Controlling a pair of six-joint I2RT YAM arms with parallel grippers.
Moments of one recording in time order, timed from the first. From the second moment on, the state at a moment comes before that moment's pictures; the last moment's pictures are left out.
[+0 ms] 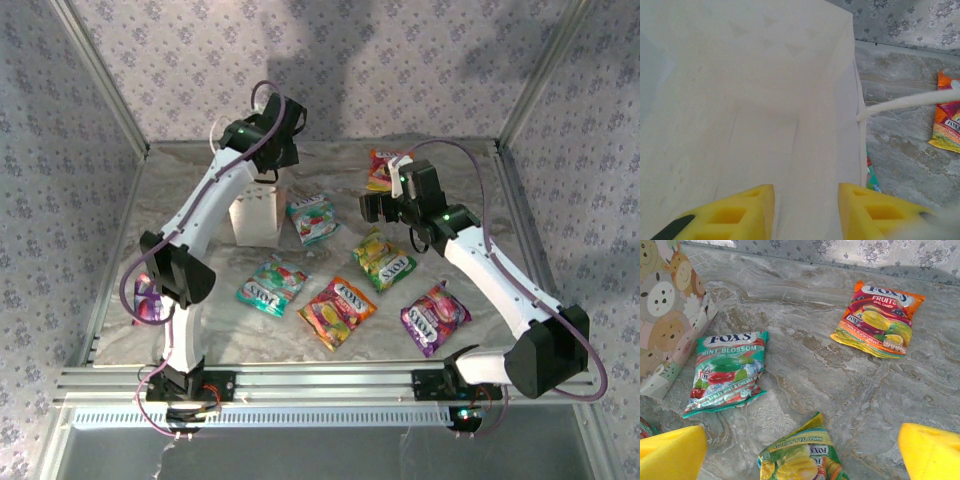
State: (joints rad) left arm -0.56 1.99 2.24 -1.15 -0.40 -0.59; right arm 0.45 1.31 1.17 -0.49 0.09 0.12
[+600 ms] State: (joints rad) left arm -0.51 1.68 2.08 -1.18 -0.43 -0.49; right arm 0.45 1.34 1.19 -0.53 0.09 0.15
